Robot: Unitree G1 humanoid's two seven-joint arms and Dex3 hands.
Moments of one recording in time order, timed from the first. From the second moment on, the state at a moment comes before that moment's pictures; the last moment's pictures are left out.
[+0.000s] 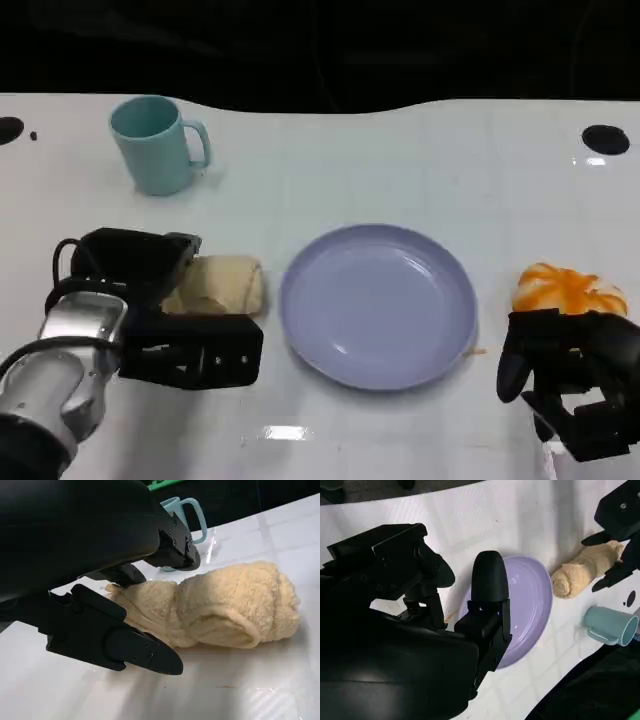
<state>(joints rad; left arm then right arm) -0.54 0.36 -0.48 0.59 0.96 0.11 -0.04 0.08 -0.43 0.07 -0.40 0.03 0.36 0.48</state>
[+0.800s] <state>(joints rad) -0.68 0.32 -0.54 1.06 0.83 -0.21 0.36 0.07 -0.43 0.09 -0.37 0.02 0.36 0.47</state>
